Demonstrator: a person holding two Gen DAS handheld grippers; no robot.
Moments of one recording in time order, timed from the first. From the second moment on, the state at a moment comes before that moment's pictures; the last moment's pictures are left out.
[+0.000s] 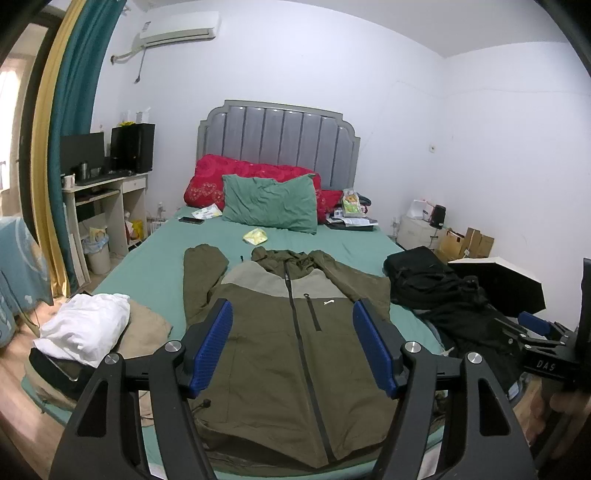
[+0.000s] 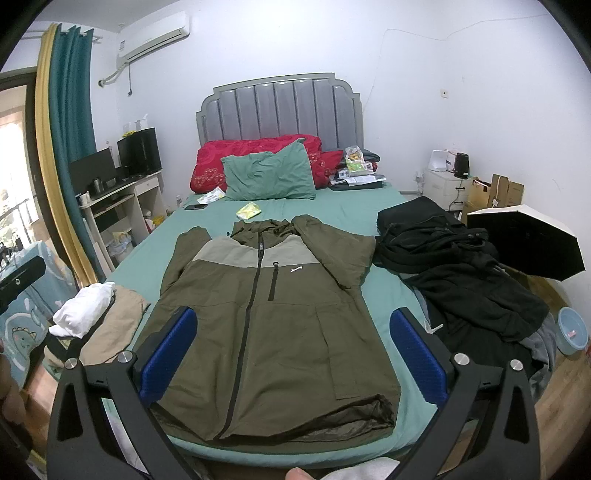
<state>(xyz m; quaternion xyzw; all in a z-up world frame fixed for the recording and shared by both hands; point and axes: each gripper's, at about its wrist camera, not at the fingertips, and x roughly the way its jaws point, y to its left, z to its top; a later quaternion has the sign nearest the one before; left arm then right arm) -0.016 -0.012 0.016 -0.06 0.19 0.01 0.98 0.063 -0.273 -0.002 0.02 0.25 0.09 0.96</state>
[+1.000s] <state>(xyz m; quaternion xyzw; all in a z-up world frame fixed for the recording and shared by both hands) 0.074 0.005 -0.040 -0.09 0.26 -0.01 0.96 0.199 -0.289 -0.053 0.00 0.31 0.07 0.95</state>
